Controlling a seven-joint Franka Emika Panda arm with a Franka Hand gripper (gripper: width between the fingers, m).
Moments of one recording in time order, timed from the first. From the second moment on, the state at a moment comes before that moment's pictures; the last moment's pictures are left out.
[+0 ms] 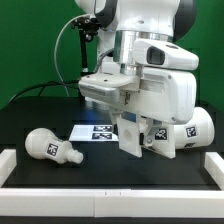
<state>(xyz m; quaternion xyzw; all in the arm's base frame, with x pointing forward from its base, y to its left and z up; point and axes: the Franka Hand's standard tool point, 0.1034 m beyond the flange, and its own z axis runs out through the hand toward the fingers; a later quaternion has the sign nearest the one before) 0.565 -0.008 0.069 0.36 0.93 -0.03 0.08</state>
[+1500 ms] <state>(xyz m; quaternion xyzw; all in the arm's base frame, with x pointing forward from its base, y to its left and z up) 0.526 -0.009 0.045 0.00 0.99 -0.12 0.01</state>
